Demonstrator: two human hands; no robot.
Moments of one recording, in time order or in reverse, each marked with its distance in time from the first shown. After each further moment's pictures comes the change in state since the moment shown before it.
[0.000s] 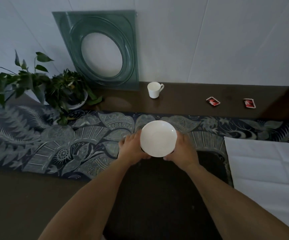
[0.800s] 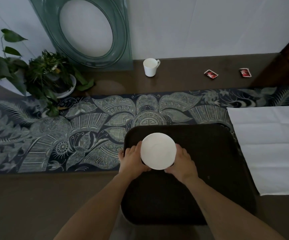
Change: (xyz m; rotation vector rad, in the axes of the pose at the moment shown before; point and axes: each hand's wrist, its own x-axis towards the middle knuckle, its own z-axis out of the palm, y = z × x) left_hand -0.058 -0.095 0.063 0.029 -0.174 0.066; right_hand -0.083 -0.009 0.106 0.040 -0.159 0.280
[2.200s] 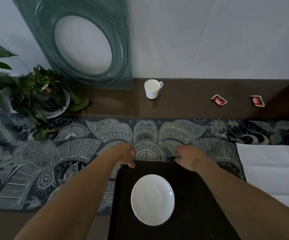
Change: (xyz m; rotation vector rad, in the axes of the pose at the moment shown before) left_hand 0.164 0.016 -0.115 0.194 -0.506 -0.039; right_hand 0.164 -0.035 -0.118 -0.496 -0.224 -0.233
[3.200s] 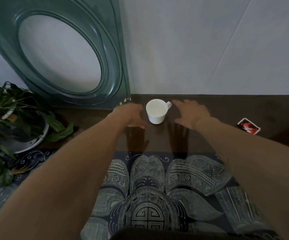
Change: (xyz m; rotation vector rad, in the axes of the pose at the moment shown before) left_hand 0.178 0.011 -0.199 0.191 0.361 -0.049; right_hand 0.232 0.012 -0.158 -0.140 0.298 -0.005
